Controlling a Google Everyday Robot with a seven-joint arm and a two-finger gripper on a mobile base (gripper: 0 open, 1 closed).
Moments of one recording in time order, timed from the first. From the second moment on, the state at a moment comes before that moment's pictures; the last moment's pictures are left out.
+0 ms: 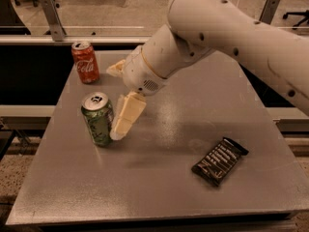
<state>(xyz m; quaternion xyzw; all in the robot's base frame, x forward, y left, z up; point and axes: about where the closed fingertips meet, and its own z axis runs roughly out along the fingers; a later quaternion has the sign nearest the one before) 0.499 0.091 0.899 -0.72 0.57 0.22 0.31</state>
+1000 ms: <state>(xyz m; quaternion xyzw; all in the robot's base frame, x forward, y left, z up) 0.474 0.124 0.892 -0.74 0.54 0.27 0.31</state>
